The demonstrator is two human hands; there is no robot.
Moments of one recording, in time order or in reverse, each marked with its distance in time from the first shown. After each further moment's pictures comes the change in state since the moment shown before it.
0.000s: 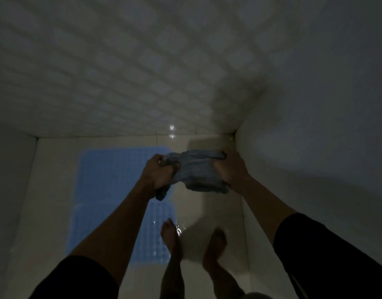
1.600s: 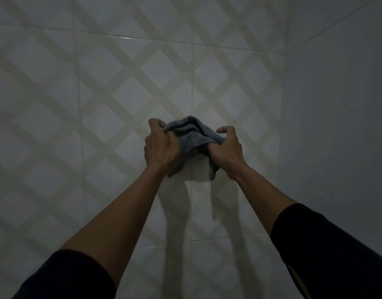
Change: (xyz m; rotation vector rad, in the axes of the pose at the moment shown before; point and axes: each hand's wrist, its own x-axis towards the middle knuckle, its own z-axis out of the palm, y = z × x) left_hand -0.261 0.596 -0.273 -0.247 0.819 1.365; right_hand -0.142 -0.550 -0.408 0.326 0.826 -0.934
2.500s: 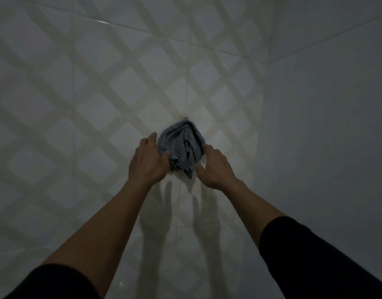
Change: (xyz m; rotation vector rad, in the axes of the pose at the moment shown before) left_hand -0.040 -0.035 -0.037 0.271 -0.300 0.068; right_hand -0.071 -0.008 -0.002 -0.617 -0.196 -0.062
